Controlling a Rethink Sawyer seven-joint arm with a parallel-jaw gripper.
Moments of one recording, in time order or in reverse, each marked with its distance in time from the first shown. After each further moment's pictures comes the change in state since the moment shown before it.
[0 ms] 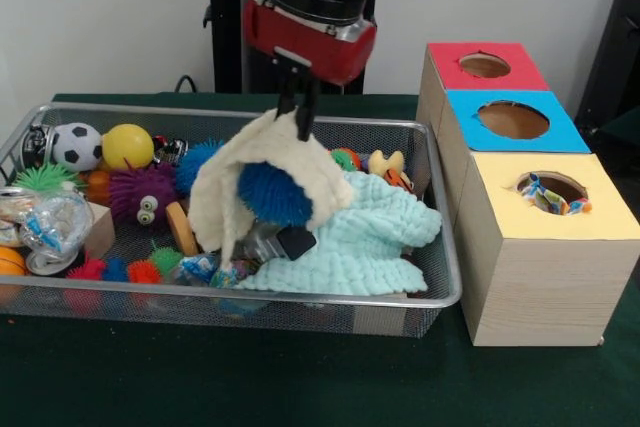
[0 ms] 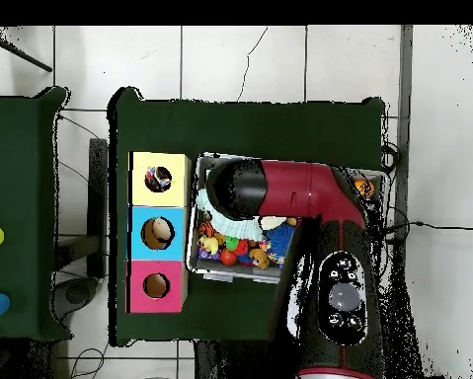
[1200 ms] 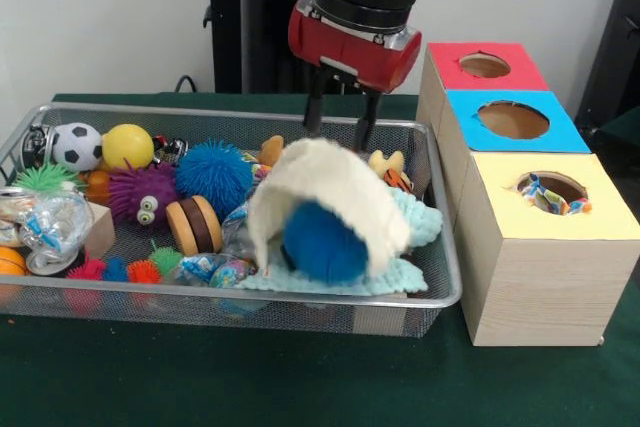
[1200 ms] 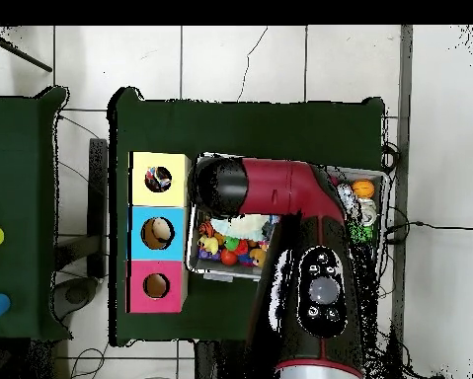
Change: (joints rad) arm 0.036 0.017 -0.003 0.000 0.048 0.000 0.000
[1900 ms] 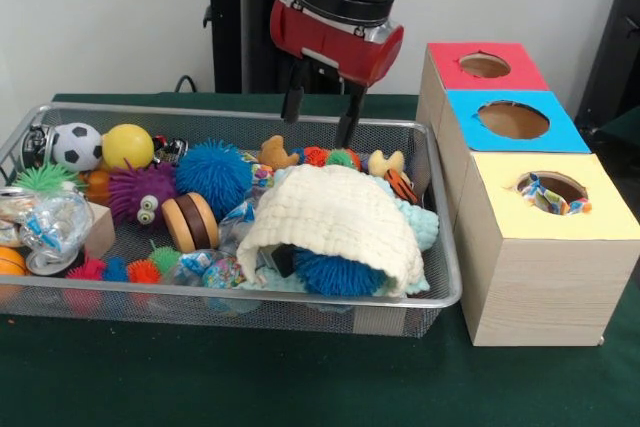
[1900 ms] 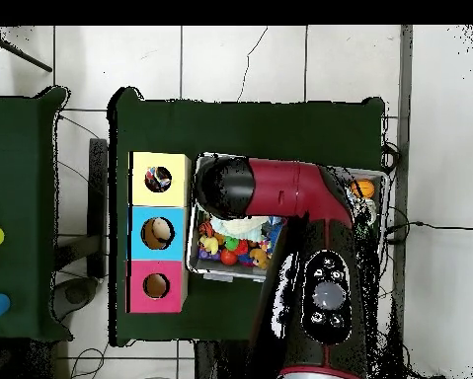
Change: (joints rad) arm 0.004 -0.005 -0.032 -0.010 0.000 0.012 0.000
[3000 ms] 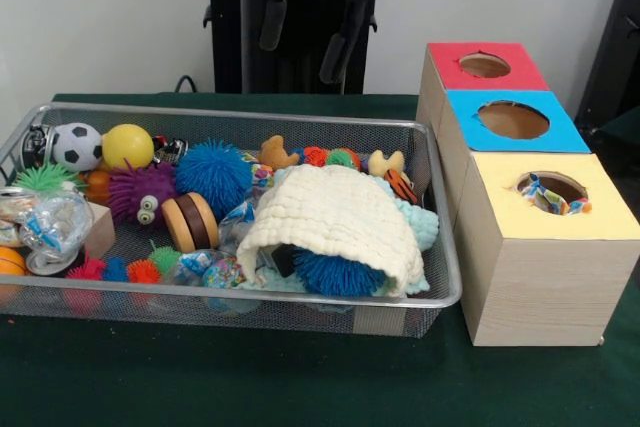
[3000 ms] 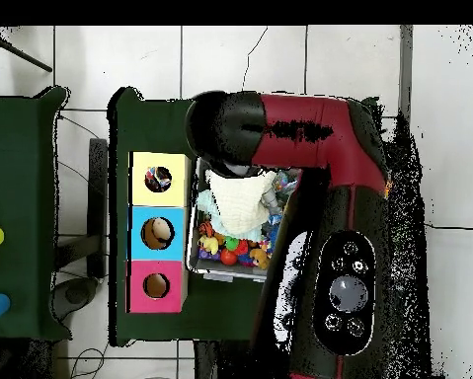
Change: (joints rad) arm 0.001 -0.003 -0.005 -0.312 -0.024 0.299 0.000
